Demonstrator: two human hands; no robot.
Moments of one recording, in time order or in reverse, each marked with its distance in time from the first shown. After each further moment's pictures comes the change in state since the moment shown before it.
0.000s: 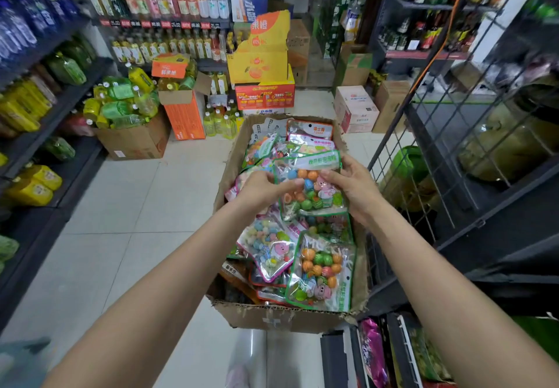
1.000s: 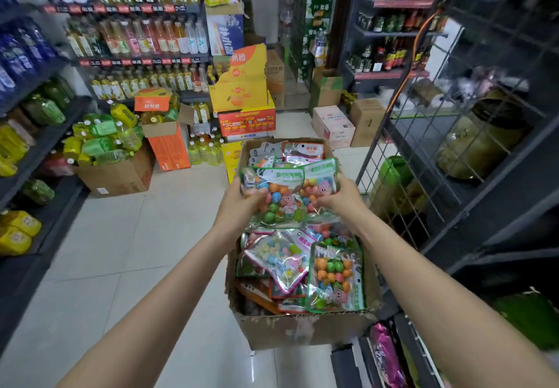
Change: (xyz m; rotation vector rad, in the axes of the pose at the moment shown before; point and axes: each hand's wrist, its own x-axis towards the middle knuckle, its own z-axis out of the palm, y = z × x) left_hand -0.029 -0.014 -0.051 -0.234 0.141 0.247; right_hand -0.005 0.002 0.028 -0.480 0.262 0.068
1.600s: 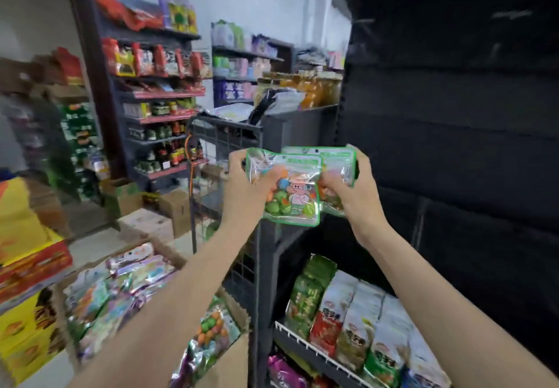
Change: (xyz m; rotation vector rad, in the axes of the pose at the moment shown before) left_hand -0.146 0.211 0.110 -0.305 -0.623 0.614; right_hand -0.318 -0.116 -0.133 0.208 1.010 -0.439
